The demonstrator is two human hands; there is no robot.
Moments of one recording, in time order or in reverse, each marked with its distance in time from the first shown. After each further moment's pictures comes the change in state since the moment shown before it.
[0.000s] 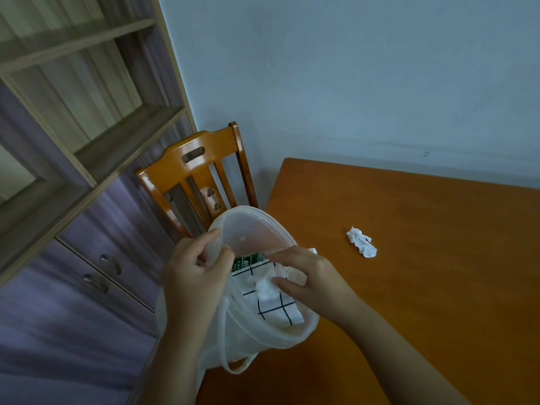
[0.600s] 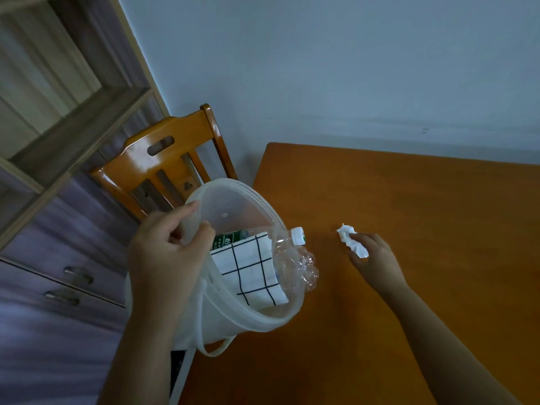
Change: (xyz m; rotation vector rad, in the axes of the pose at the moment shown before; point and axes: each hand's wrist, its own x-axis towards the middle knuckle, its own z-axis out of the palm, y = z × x) left_hand 0.056 0.015 0.058 0.056 -0.062 0.066; right_hand -0.007 0.197 -0.051 -0.227 0.266 0.557
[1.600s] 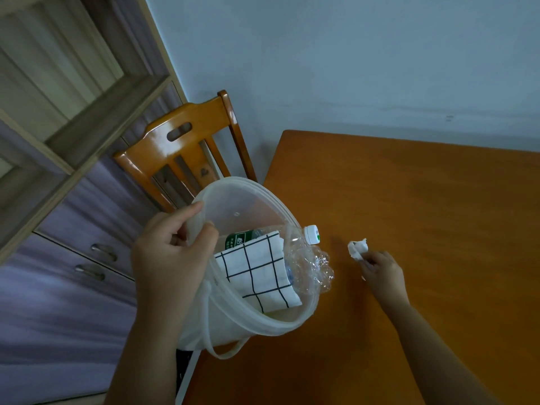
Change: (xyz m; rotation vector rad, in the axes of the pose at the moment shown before) left_hand -0.028 -0.002 -0.022 -0.037 0.041 -0.041; right_hand -0.036 0.025 0.041 0.084 0.081 0.082
